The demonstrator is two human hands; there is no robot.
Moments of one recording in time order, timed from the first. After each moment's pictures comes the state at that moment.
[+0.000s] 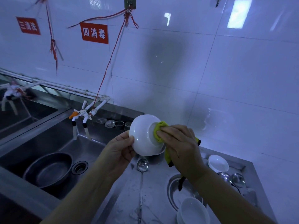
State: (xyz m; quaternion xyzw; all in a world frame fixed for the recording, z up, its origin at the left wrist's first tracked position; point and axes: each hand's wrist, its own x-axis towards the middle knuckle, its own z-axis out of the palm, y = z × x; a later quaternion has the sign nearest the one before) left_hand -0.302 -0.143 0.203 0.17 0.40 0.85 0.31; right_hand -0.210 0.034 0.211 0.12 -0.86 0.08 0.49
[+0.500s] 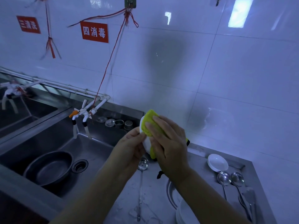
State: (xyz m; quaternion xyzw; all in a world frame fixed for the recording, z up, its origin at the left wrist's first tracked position) left_hand -0.278 -0.121 0.220 0.16 0.40 0.84 0.32; right_hand -0.222 -0.001 0.212 0.08 -0.83 0.14 0.53
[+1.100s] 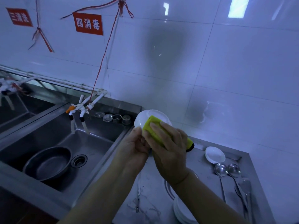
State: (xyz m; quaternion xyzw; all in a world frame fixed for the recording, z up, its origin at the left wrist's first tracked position) left_hand -0.263 -0.097 0.213 -0.04 0.23 0.90 0.37; right_hand -0.212 0.011 0.172 0.09 -0.80 0.02 0.59
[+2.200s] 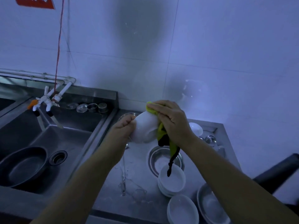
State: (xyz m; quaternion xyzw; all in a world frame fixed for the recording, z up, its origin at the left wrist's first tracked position) left_hand -0.258 -0.066 0.185 0.26 0.61 0.70 0.26; right_hand -0.178 0.092 0.193 -0.03 -0.87 0.33 0.36
